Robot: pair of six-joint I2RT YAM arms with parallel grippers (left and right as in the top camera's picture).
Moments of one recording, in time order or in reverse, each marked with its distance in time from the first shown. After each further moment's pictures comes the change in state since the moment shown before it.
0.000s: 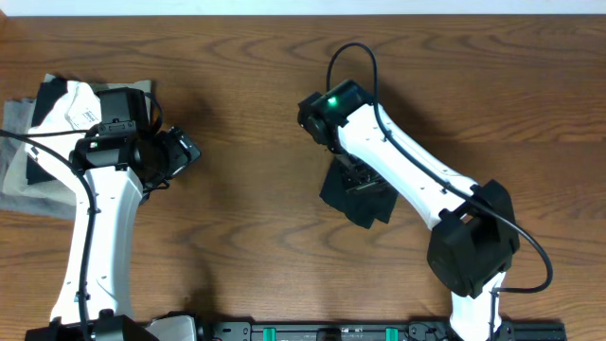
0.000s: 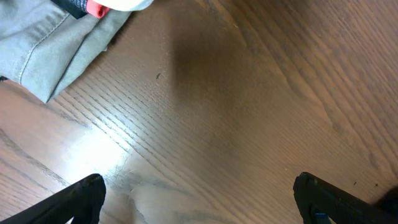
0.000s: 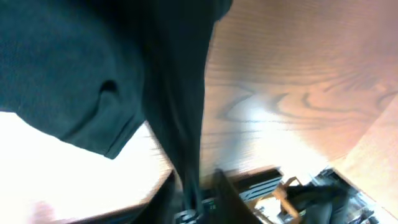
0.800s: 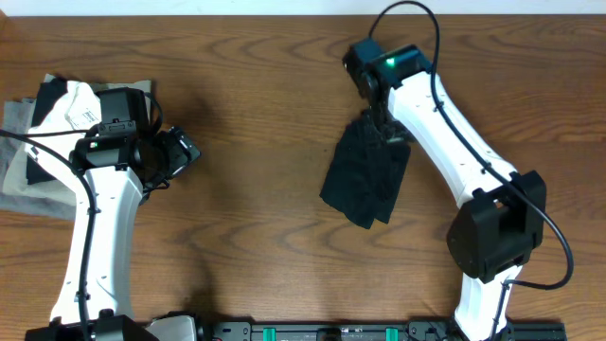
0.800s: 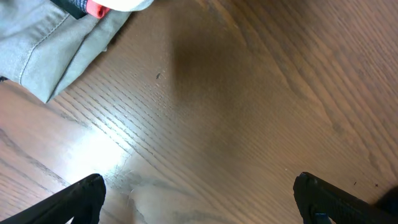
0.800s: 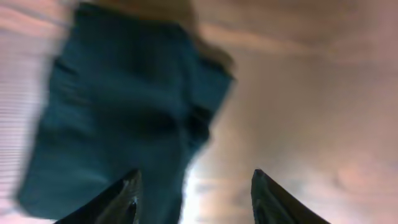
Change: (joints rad) left arm 0.000 0.000 0.000 0.001 0.000 0.000; right arm -0.221 0.000 0.086 0.308 -0.090 -0.208
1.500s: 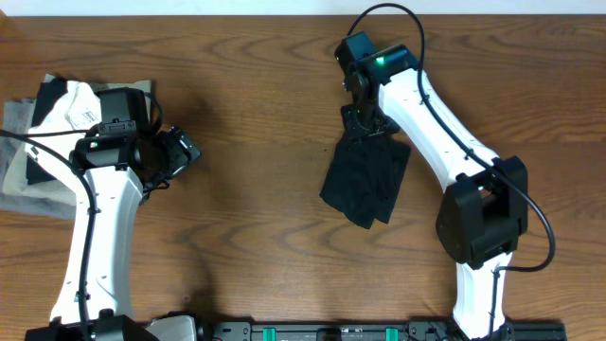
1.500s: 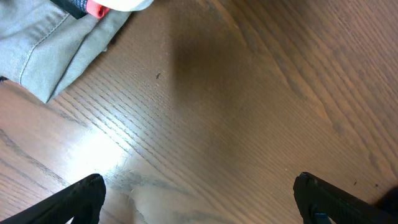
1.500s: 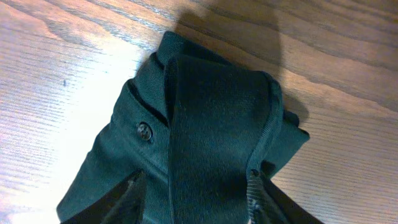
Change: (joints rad) left arm 0.000 0.000 0.000 0.000 0.000 0.000; right arm 0.000 0.095 0.011 0.123 -0.154 -0.145
